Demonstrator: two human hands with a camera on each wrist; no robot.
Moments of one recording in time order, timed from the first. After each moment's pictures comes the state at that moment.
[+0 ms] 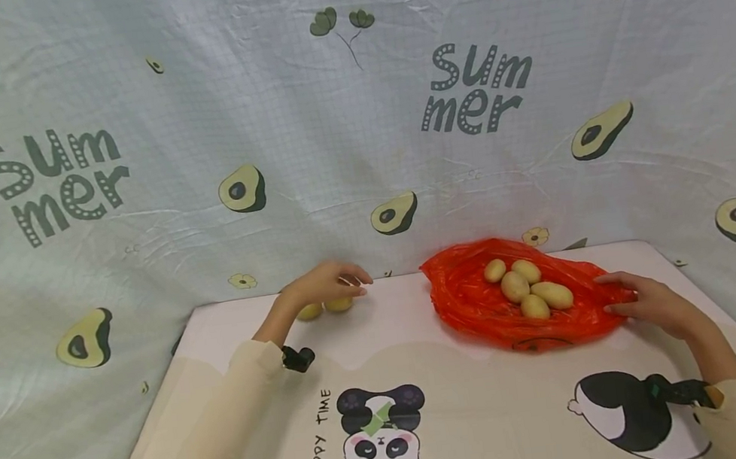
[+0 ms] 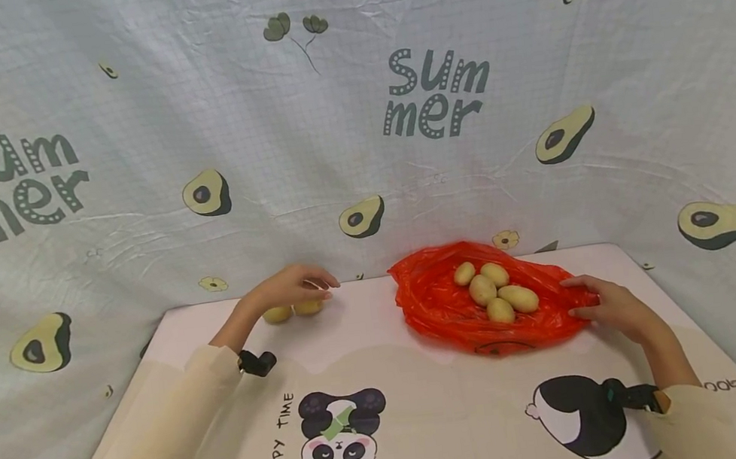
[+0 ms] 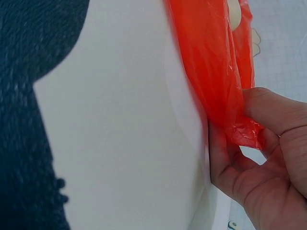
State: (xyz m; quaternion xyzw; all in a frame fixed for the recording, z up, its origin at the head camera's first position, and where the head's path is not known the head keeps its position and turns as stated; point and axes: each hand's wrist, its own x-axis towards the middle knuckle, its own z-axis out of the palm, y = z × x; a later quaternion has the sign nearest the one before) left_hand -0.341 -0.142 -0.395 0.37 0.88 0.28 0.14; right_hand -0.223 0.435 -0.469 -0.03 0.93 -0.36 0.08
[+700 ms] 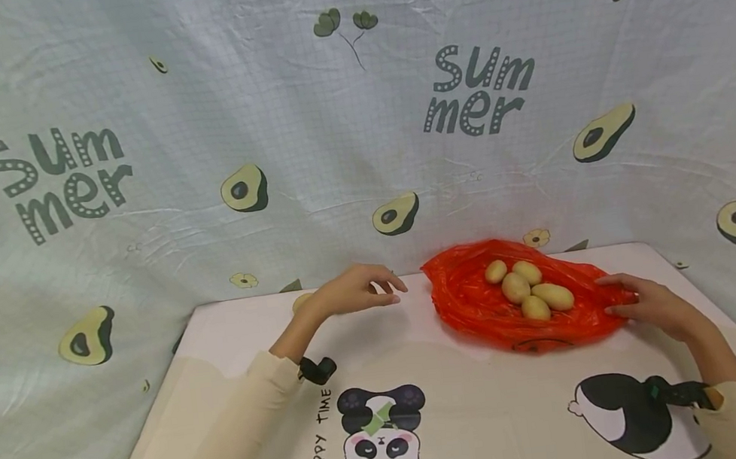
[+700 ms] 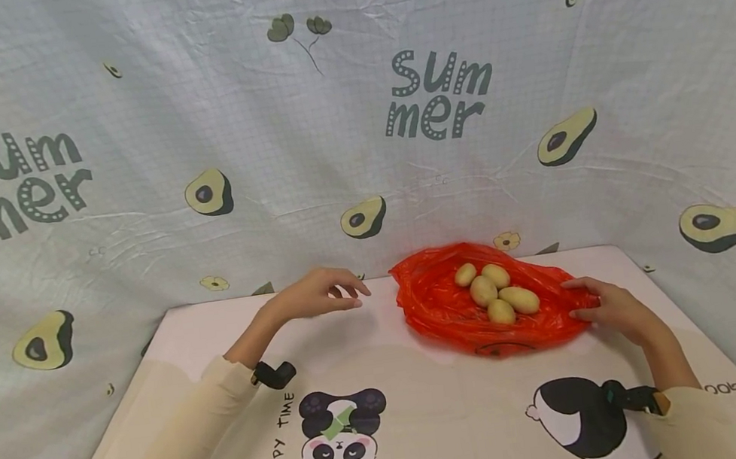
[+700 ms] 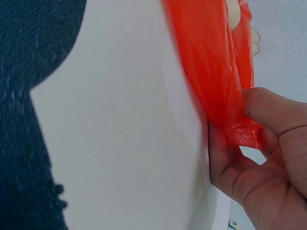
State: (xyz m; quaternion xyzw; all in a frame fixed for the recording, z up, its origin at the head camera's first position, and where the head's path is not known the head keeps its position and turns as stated) left_hand -0.303 -0.097 -0.380 0.44 0.84 0.29 0.10; right_hand -0.223 0.434 -0.468 -0.03 0.93 -0.36 0.08
